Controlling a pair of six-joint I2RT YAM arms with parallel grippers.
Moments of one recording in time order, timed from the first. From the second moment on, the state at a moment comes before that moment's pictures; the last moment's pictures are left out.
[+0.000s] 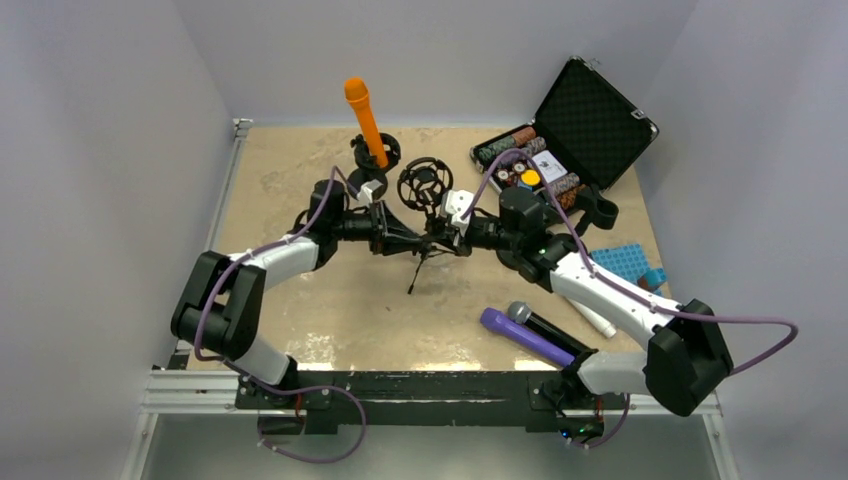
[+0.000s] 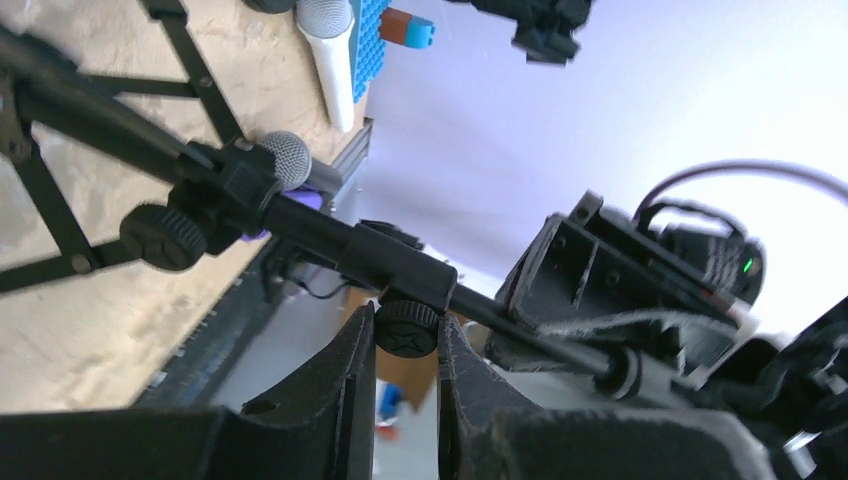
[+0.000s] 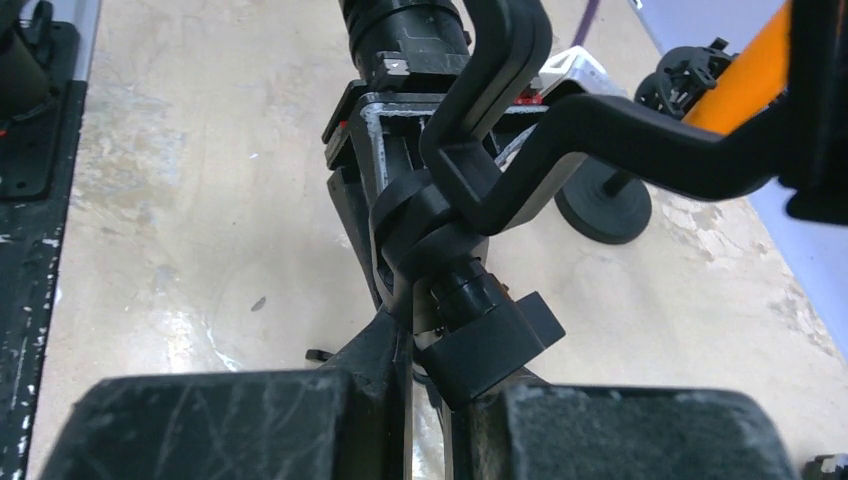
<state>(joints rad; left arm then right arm) -0.33 1.55 0.75 0.43 1.04 -1.36 0.64 1.27 0.84 0.17 -0.63 -0.38</state>
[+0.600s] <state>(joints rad) -0.21 1.42 0.87 0.24 1.00 -1.42 0.61 1.35 0.94 0.07 -0.65 -0.36</state>
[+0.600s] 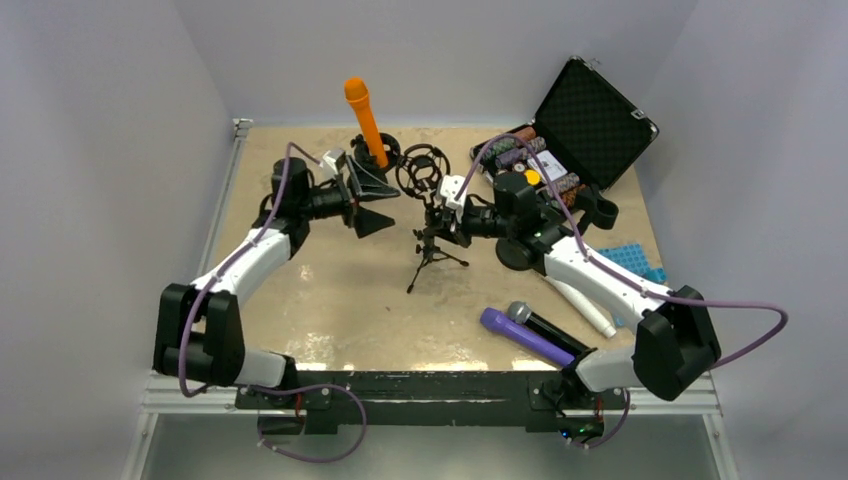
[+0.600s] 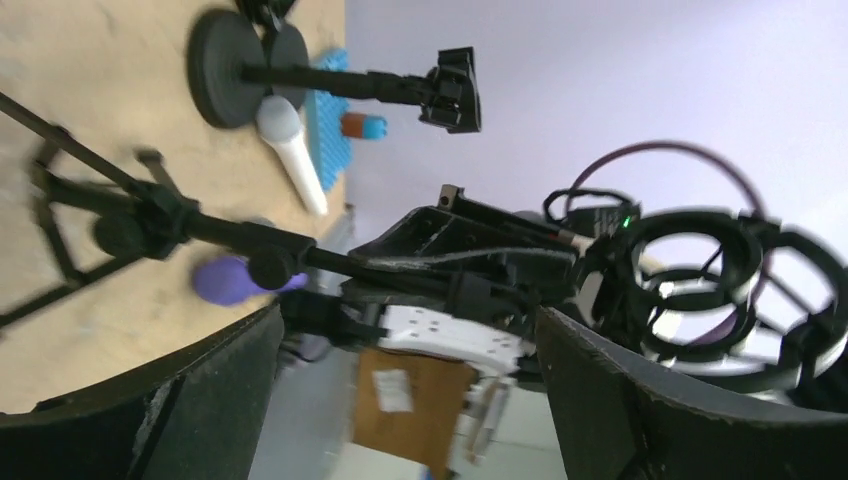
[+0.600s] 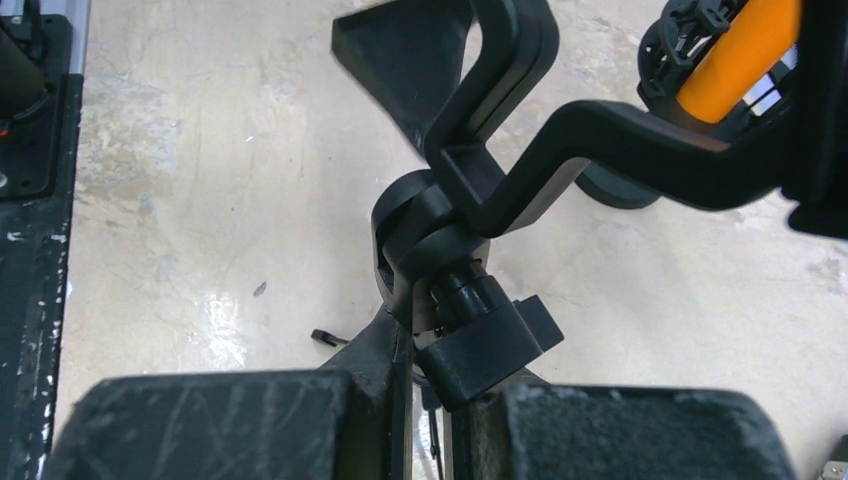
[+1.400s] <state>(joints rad) -0.46 1.09 0.54 0.20 0.81 0.48 0.56 1.48 1.08 -0.28 -0.94 -0.58</state>
